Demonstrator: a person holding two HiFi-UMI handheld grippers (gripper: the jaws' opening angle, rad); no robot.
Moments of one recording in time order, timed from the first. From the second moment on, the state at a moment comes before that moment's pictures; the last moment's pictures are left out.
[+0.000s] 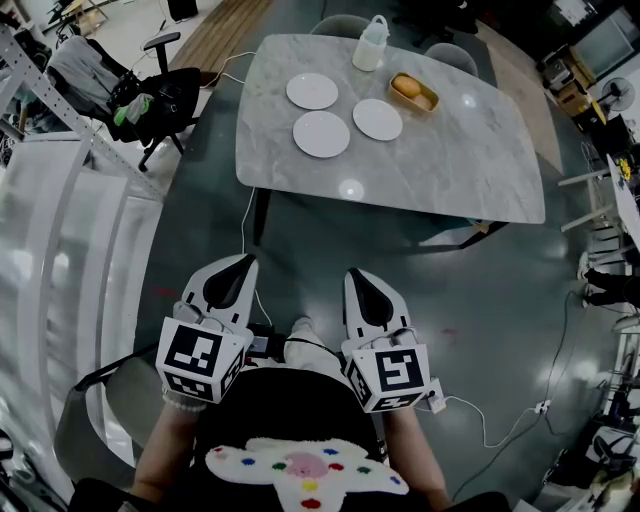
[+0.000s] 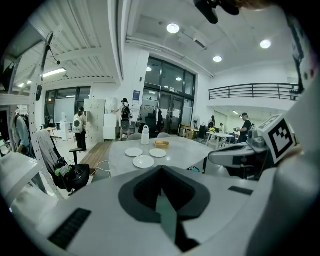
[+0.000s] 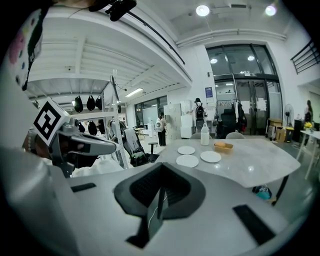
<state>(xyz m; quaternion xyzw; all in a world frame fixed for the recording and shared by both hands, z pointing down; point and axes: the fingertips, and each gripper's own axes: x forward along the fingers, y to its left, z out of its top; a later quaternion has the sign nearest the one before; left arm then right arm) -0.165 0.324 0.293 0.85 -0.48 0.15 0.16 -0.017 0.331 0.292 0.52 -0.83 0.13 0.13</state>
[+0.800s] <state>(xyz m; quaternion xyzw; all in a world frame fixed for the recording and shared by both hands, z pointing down) -0.119 0.328 0.286 0.85 -0.50 0.12 0.16 0.018 0.333 0.304 0.49 -0.85 0.14 0.12</state>
